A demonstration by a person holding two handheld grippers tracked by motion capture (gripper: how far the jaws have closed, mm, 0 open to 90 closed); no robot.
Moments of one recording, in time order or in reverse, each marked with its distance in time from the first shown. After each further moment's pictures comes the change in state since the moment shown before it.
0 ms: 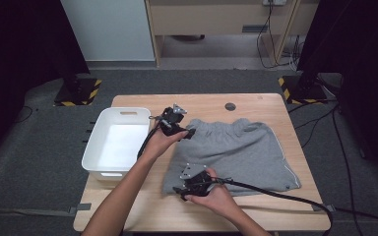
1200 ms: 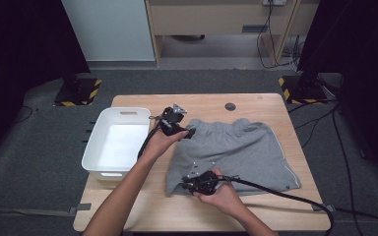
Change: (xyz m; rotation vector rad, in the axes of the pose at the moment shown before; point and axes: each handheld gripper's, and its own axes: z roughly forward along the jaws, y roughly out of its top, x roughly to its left) left arm -0.002 0.001 -0.001 -0.004 0.006 0.001; right arm -0.013 -0.007 -0.015 -0.017 0.095 0.016
